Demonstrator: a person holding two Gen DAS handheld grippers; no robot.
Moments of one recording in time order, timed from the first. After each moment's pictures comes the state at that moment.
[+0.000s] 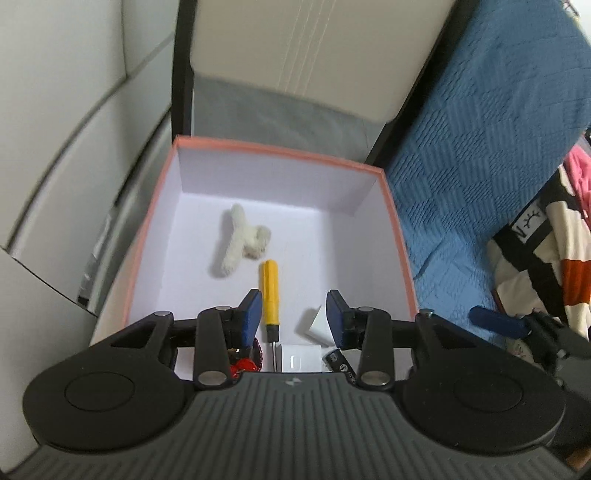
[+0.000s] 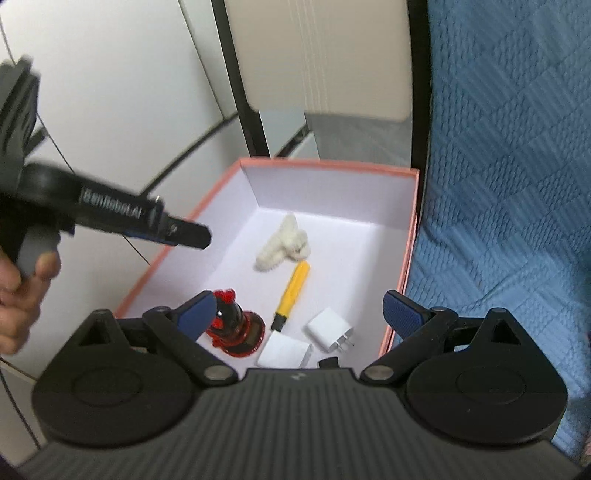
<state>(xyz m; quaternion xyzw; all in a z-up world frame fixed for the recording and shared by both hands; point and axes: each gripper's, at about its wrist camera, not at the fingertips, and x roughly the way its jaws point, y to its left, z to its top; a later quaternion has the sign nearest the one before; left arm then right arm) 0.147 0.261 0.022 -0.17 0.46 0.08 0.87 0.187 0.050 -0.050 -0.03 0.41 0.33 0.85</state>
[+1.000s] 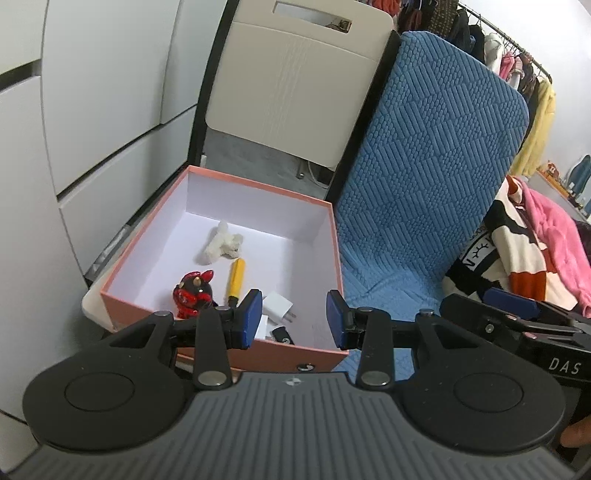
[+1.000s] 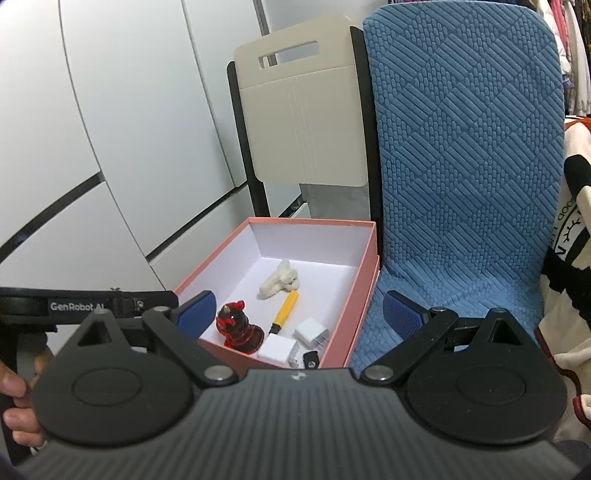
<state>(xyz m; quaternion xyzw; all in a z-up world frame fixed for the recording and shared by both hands) -0.021 0.128 0.053 -0.18 0.31 0.13 0.92 0.083 -0.056 -0.001 0.01 0.30 0.33 0.90</state>
